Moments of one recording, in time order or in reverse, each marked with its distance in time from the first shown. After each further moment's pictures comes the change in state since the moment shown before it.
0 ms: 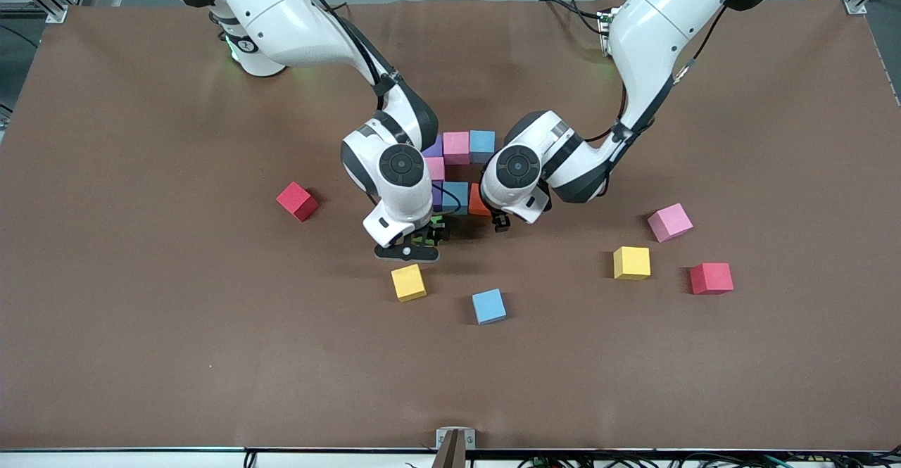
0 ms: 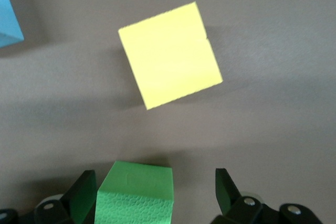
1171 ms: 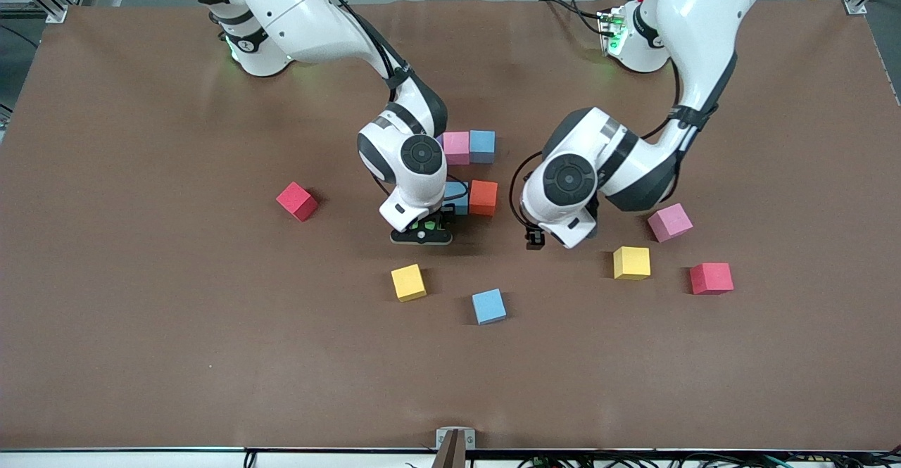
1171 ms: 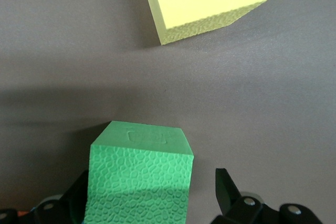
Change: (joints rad) left arm 0.118 -0.080 0.002 0.183 0.000 -0.309 0.373; right arm 0.054 0.004 0.000 -0.073 -0.013 0.018 0.016
